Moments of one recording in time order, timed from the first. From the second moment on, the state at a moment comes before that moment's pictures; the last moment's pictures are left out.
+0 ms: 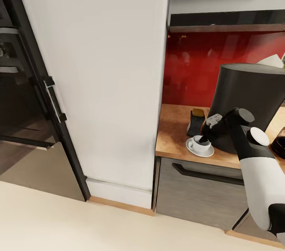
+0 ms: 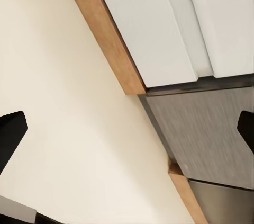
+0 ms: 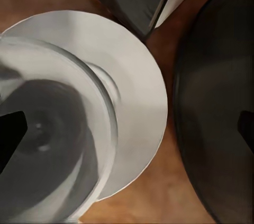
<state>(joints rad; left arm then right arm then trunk) 0.24 0.19 0.62 -0.49 0.62 0.07 -1.10 -1.02 -0.21 -0.04 -1.12 1.18 0.99 1.36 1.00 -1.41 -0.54</state>
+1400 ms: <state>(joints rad) 0.24 0.19 0.62 -0.49 0.62 0.07 -1.10 -1.02 -0.21 -0.04 -1.27 1.09 0.99 1.55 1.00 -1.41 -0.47</state>
